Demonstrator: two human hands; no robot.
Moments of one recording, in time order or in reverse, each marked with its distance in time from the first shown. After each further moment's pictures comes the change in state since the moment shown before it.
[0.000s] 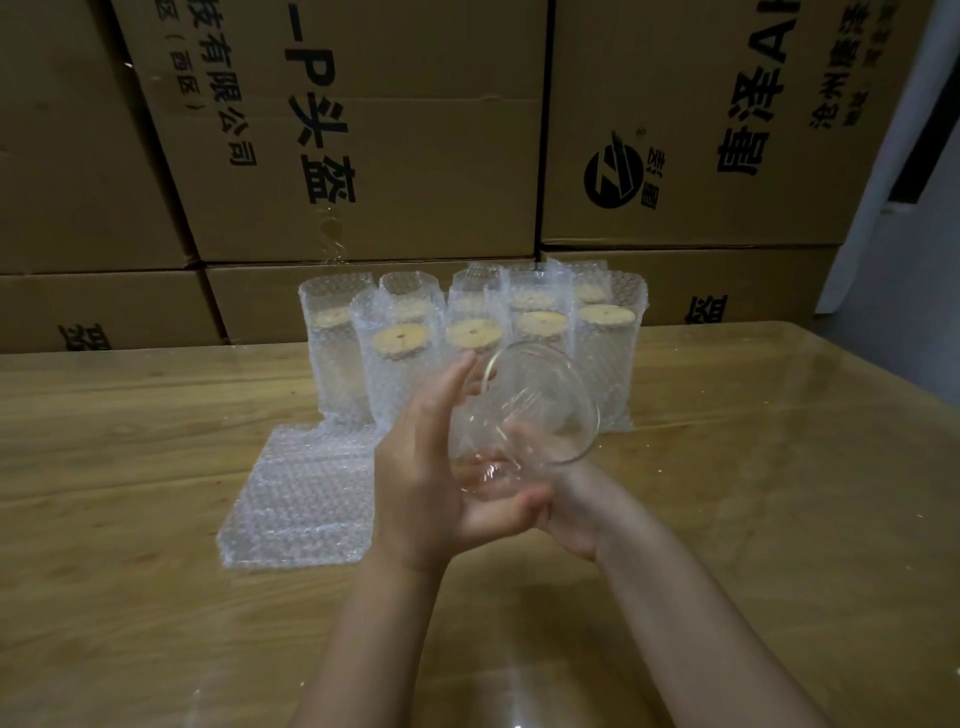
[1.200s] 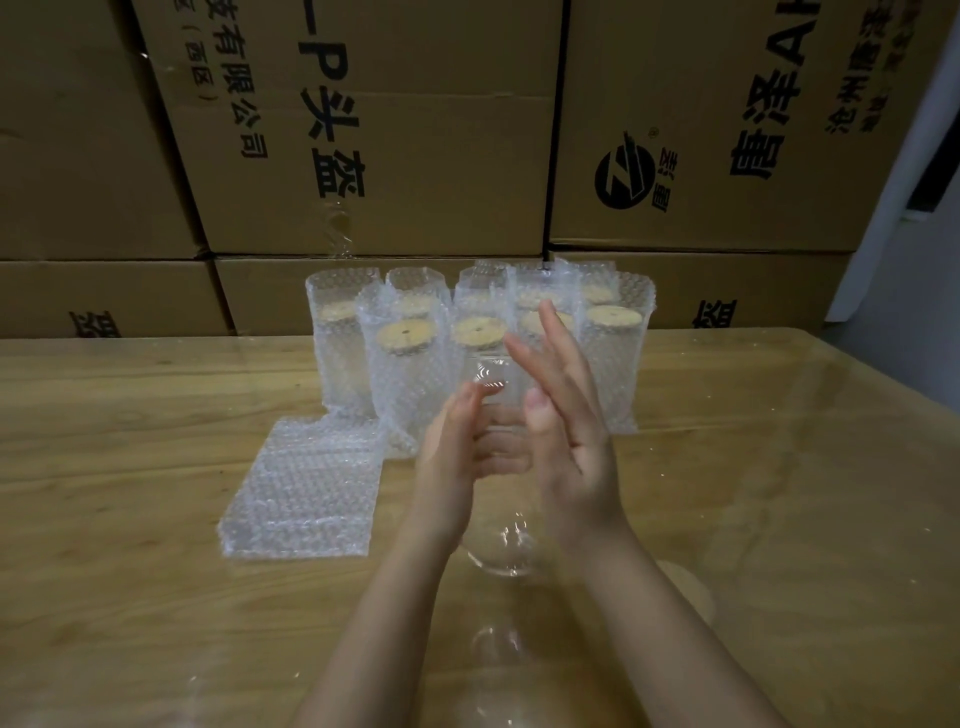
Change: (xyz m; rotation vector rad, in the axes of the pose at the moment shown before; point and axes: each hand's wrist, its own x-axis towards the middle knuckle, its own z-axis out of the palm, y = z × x) left_hand 0.002 0.005 0.019 -0.665 -0.080 -1.035; right_hand -0.001 0.004 0.010 -0.562 0.293 -0.982
